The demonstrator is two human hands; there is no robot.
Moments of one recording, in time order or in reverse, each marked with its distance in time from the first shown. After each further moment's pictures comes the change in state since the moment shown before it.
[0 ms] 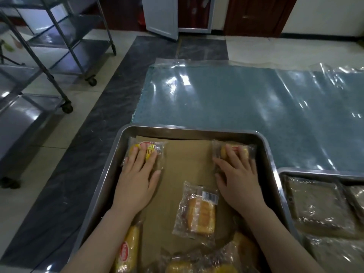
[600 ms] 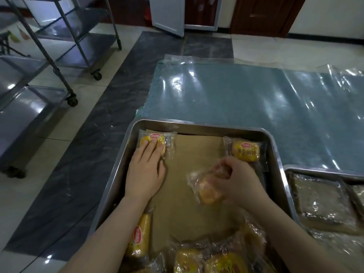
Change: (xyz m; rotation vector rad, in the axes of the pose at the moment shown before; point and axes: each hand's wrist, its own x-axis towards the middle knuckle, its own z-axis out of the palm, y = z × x) left_hand 0.001 0.004 -0.007 -0.032 0.151 0.013; right_hand -0.014 -0.044 -0.039 0.578 -0.192 0.210
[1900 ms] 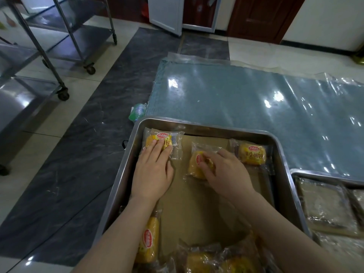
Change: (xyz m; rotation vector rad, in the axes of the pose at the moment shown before) left_hand 0.000 -0.002 0.003 -0.088 -0.001 -0.010; right_hand 0.033 -0.010 0.037 -0.517 0.156 -0.310
